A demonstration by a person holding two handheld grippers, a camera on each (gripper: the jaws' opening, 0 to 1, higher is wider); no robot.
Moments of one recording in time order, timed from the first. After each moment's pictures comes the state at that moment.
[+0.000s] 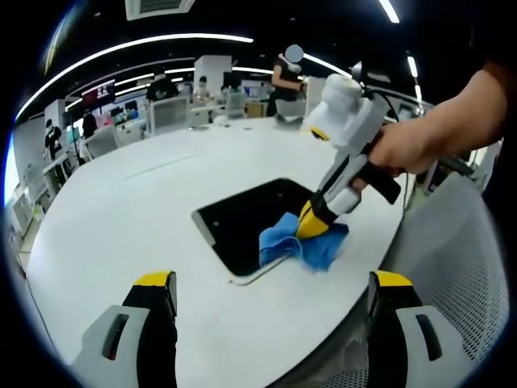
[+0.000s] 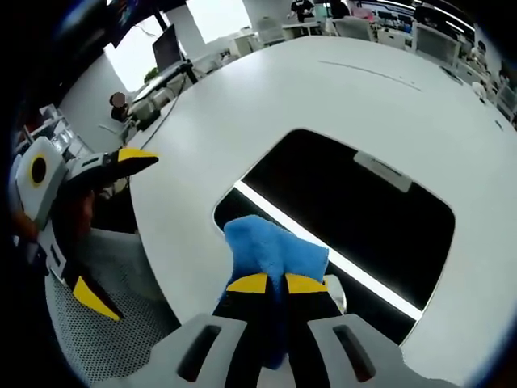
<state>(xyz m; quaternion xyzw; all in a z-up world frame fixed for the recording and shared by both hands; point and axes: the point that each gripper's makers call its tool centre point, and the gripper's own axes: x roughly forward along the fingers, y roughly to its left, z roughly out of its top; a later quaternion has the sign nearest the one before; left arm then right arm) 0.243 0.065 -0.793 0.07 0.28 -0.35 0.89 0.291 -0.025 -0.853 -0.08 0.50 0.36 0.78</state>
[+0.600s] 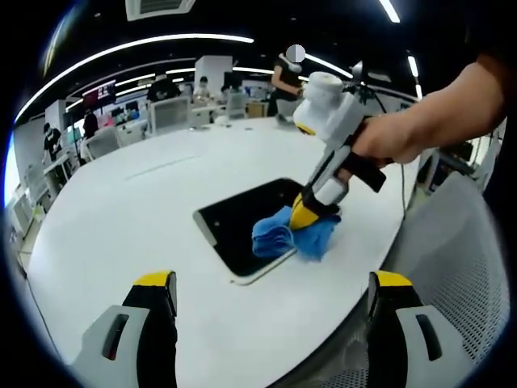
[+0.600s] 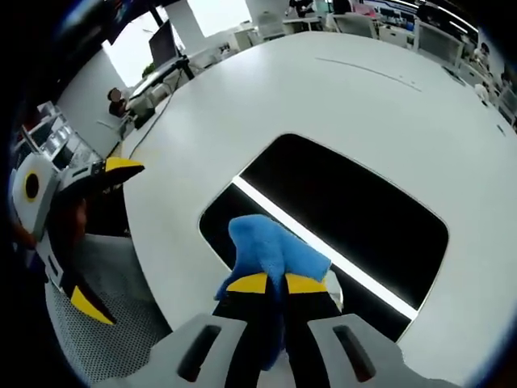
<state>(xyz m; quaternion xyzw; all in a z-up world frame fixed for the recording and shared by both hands) 0.244 0.066 -0.792 0.08 0.28 -0.35 0.89 0.314 -0.029 -0.853 -0.10 0.51 0.36 0.77</state>
